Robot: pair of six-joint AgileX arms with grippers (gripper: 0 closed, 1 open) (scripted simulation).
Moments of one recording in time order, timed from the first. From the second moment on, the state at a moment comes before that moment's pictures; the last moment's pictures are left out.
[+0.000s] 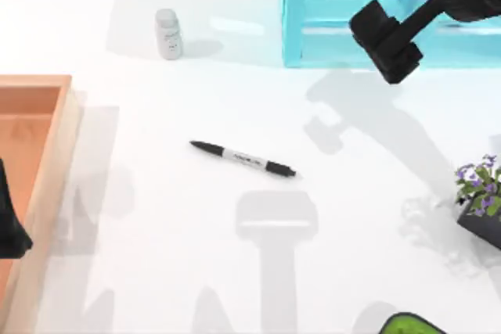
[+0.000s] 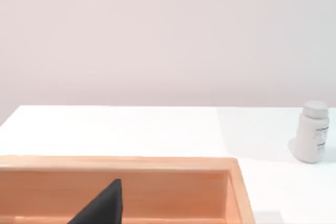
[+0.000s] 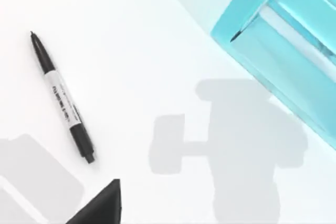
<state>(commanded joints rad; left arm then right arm) 0.00 0.00 0.00 0.00 0.00 0.00 0.52 1.51 1.52 -0.83 0.03 -0.28</state>
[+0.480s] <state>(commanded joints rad) 0.00 0.00 0.00 0.00 0.00 0.00 0.71 2.24 2.21 -1.23 0.12 -0.39</state>
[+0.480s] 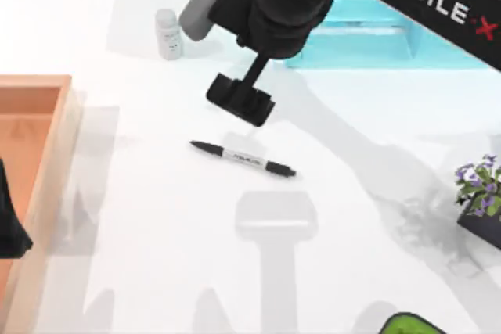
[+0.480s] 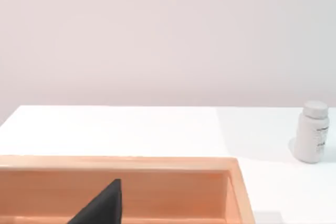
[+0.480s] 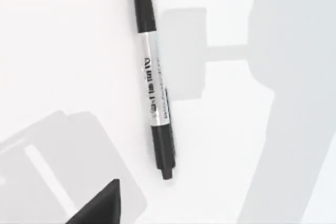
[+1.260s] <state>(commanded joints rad) 0.00 0.00 0.00 0.00 0.00 0.00 0.76 2.58 2.49 -1.41 0.18 -0.42</state>
